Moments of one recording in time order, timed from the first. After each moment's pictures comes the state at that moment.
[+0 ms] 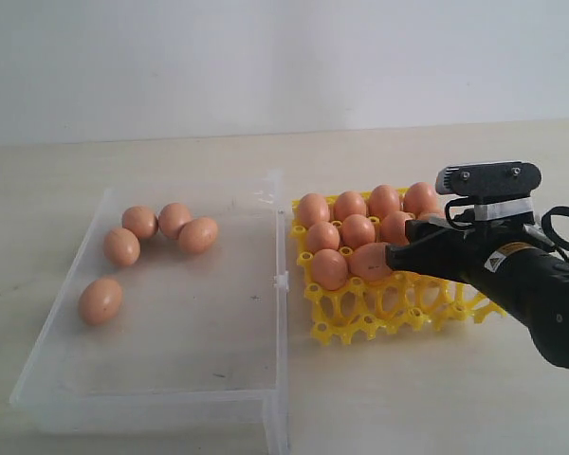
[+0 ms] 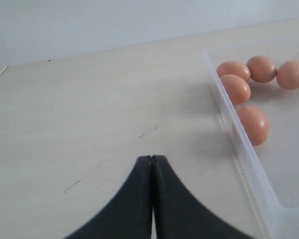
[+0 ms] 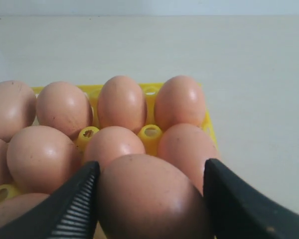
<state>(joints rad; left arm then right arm) -0.03 0.01 0.00 0.09 0.38 0.03 0.41 1.83 -0.51 0.31 -0.77 -0.08</state>
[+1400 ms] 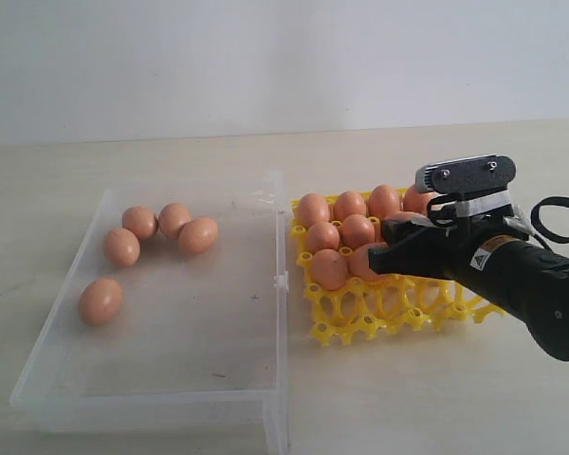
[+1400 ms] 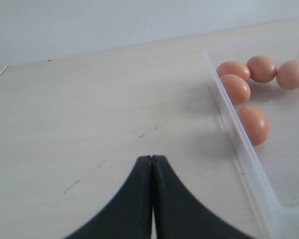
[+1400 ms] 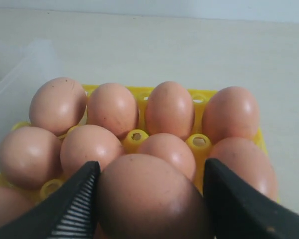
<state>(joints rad) -0.03 0.01 0.00 0.09 0.38 0.03 0.40 1.83 -0.54 0.14 -0.73 -0.01</state>
